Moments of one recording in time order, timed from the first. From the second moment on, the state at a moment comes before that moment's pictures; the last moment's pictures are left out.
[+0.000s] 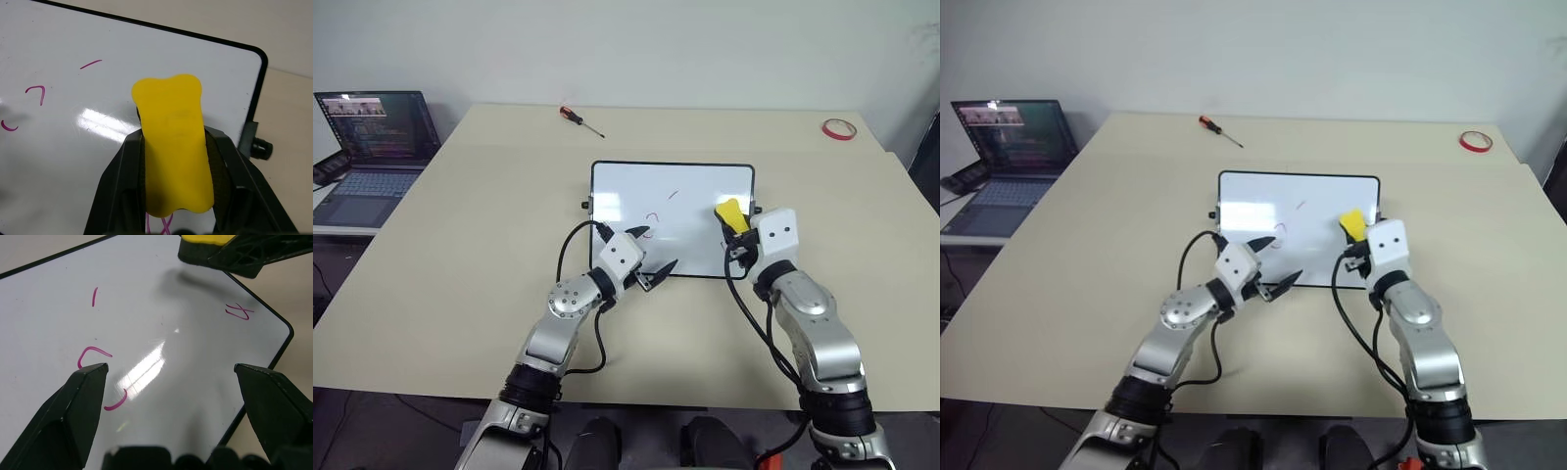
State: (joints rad) left arm -0.35 0.24 -0.21 0.08 0.01 0.00 -0.57; right arm -0.23 -0.22 0.02 -0.37 0.02 0.52 0.21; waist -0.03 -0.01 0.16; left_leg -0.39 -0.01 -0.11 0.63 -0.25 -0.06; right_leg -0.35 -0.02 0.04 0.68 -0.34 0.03
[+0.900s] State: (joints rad) left arm -0.30 0.32 -0.17 0.02 -0.02 0.01 -0.60; right arm 0.25 -0.41 -0.06 -0.64 0.02 0.56 0.30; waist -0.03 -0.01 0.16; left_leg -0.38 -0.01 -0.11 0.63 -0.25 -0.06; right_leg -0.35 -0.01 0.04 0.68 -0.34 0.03
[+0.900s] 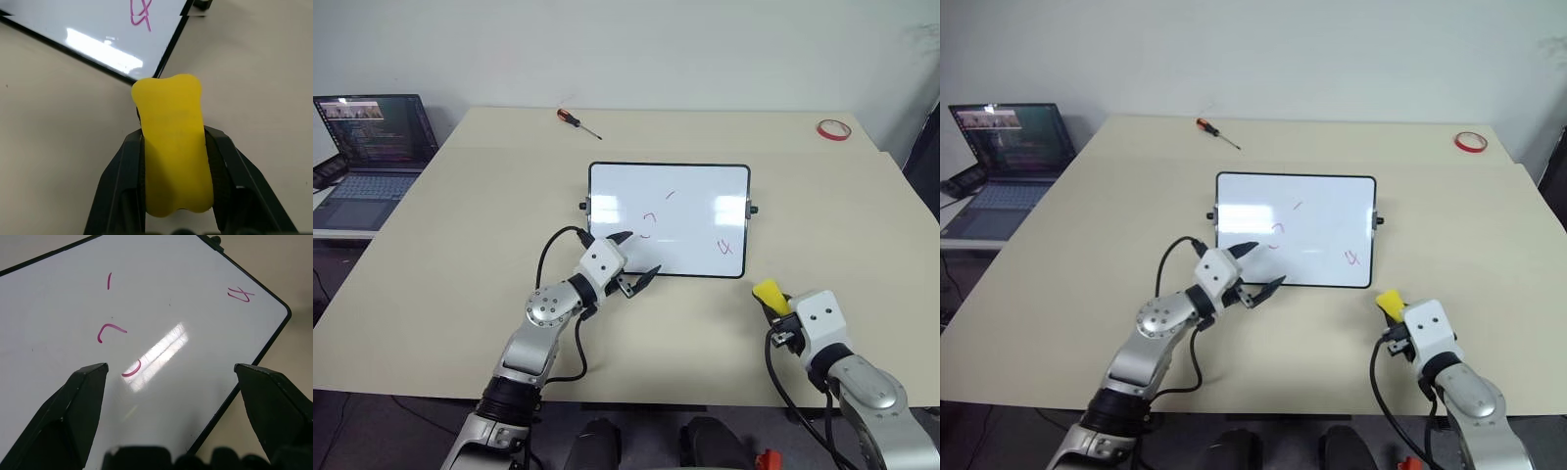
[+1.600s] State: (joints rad) left arm -0.44 0.23 -0.24 0.20 -0.03 -0.03 -0.69; right arm -0.03 -0.37 0.03 -0.45 0.00 0.49 0.30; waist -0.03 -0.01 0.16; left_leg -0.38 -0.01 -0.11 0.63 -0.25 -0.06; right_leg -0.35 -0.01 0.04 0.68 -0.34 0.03
